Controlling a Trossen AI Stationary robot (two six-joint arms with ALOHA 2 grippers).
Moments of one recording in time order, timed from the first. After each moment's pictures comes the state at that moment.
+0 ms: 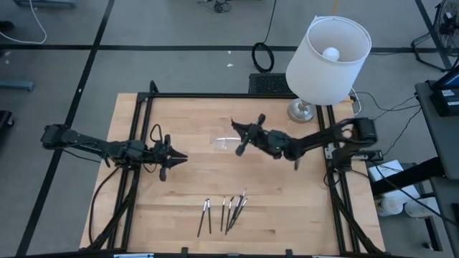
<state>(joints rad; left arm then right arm) -0.16 0.48 0.02 0.34 -0.14 -0.13 -0.02 1.71 0.75 1.01 0.55 -0.09</state>
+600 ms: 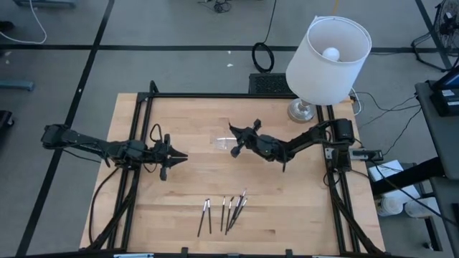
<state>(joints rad) -0.16 0.48 0.02 0.34 -0.16 -0.13 -0.05 1.93 0.77 1.10 0.60 0.01</state>
